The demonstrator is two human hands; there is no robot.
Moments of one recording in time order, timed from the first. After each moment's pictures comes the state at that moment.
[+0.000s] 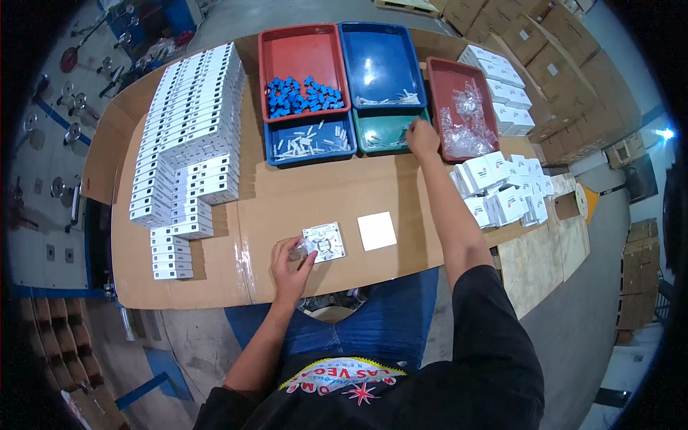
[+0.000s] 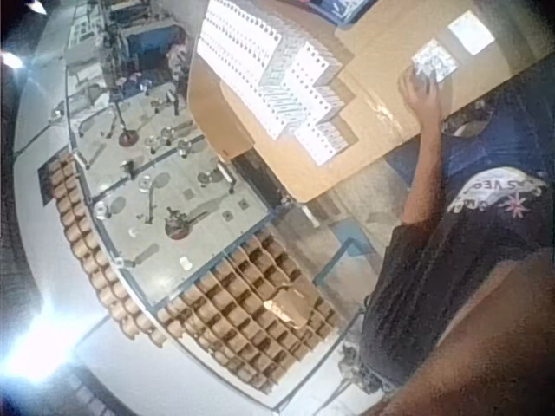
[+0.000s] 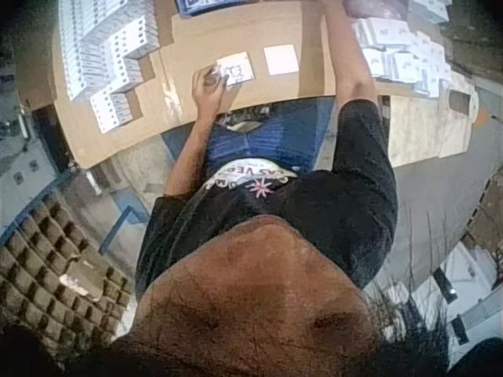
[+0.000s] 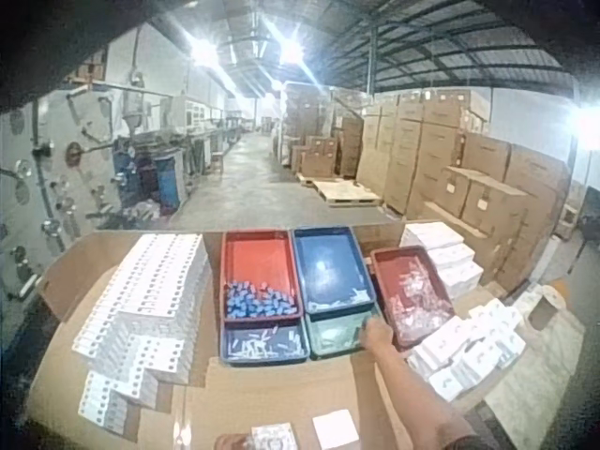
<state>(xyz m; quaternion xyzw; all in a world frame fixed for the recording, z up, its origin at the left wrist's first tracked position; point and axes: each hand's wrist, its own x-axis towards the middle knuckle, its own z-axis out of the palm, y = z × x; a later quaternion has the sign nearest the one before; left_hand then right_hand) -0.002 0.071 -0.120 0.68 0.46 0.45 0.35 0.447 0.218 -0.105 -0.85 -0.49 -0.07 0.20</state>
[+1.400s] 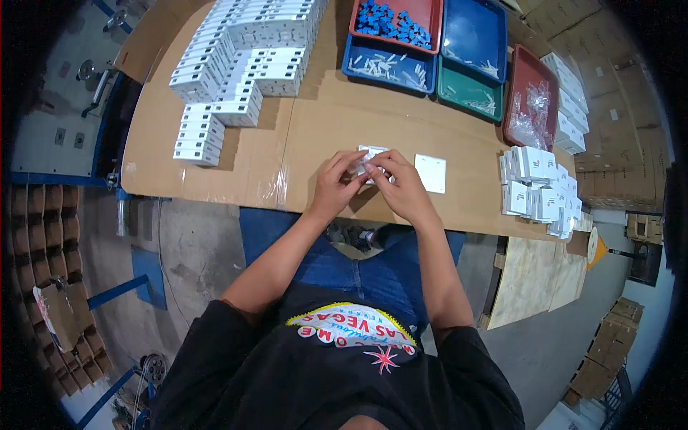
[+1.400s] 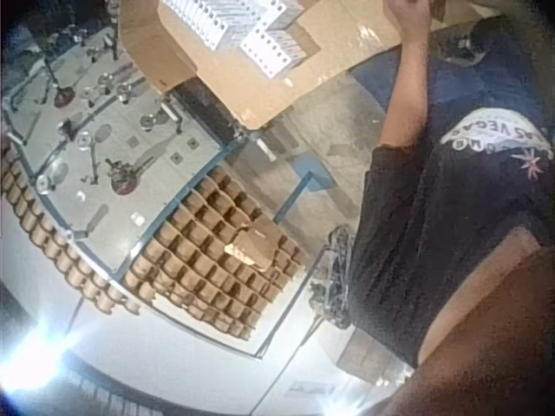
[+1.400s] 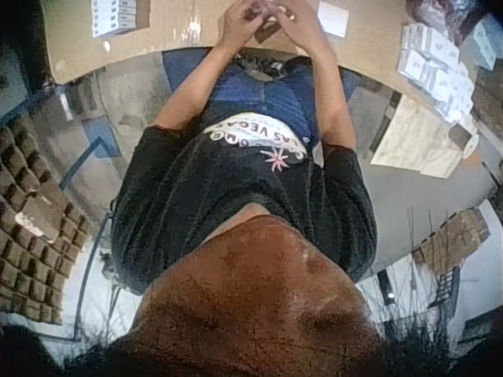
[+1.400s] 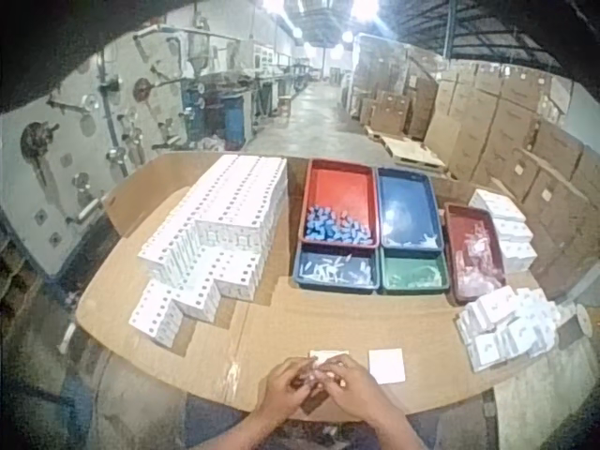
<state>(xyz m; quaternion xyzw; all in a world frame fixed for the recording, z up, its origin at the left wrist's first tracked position) -0.004 0.073 -0.121 0.65 0.40 0.47 0.44 0.163 0.044 -0.038 -0.60 -0.62 0.37 0.35</state>
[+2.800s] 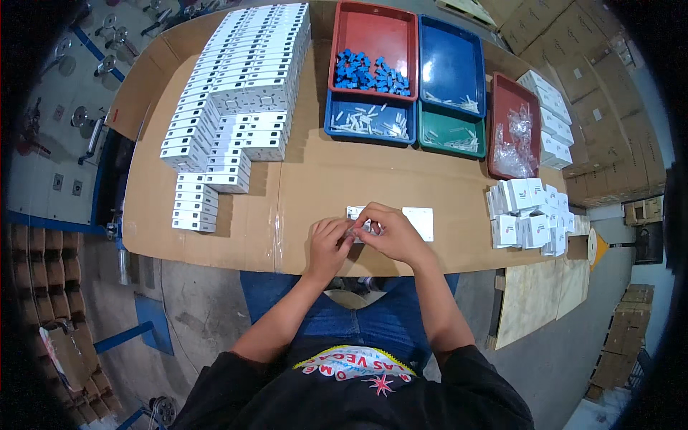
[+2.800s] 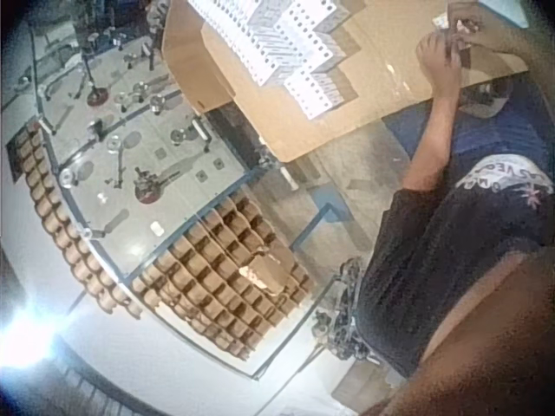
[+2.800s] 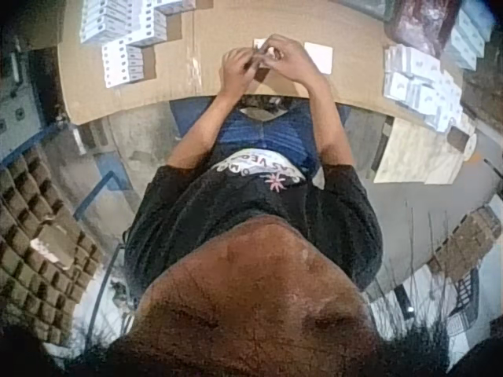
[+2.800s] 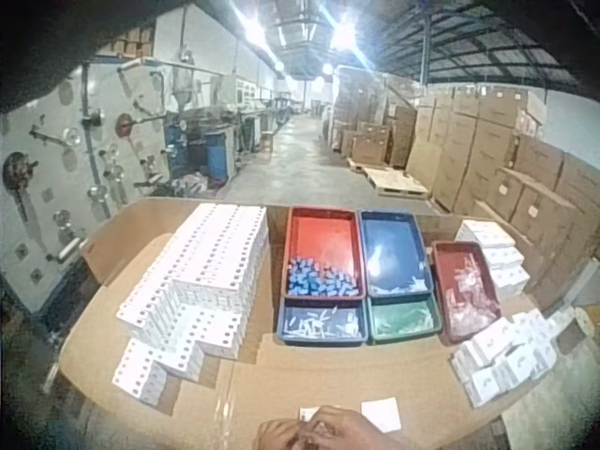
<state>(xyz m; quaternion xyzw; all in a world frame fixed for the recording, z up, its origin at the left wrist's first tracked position) -0.005 0.074 -0.125 0.76 0.42 0.42 0.27 0.181 0.072 -0.023 -0.54 -0.68 0.39 0.29</state>
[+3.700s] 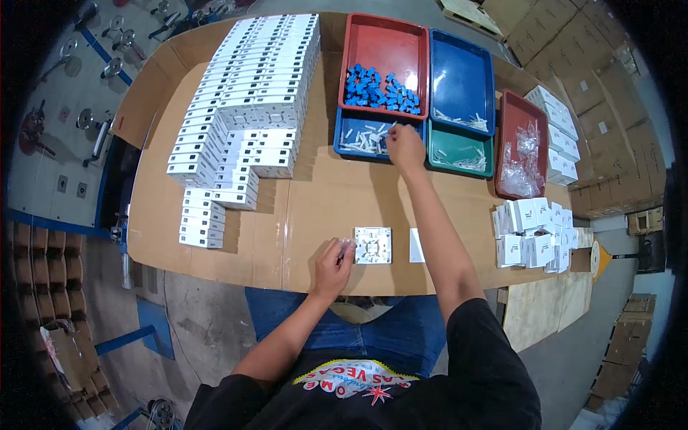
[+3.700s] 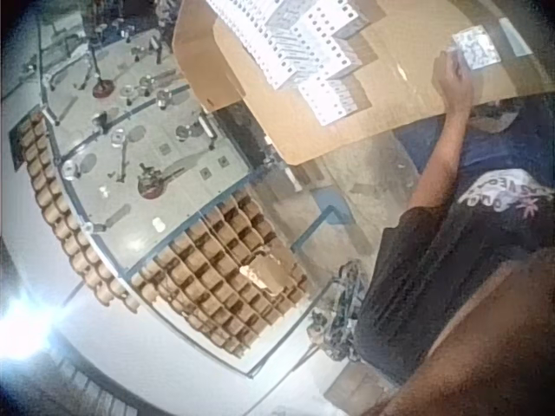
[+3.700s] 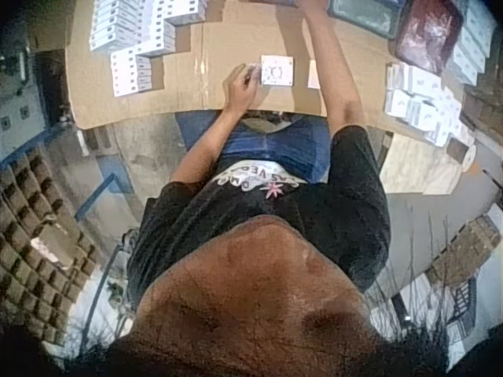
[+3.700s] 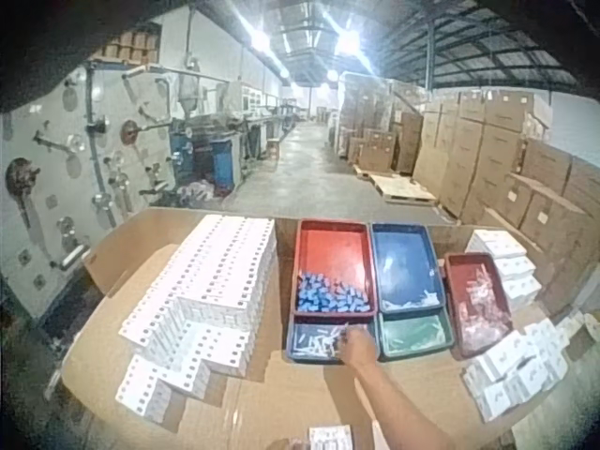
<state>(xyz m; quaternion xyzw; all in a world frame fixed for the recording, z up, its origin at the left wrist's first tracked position) 0.000 0.069 -0.132 0.64 0.48 0.46 0.39 0.247 0.284 -0.108 -0.77 -0.59 0.01 0.25</state>
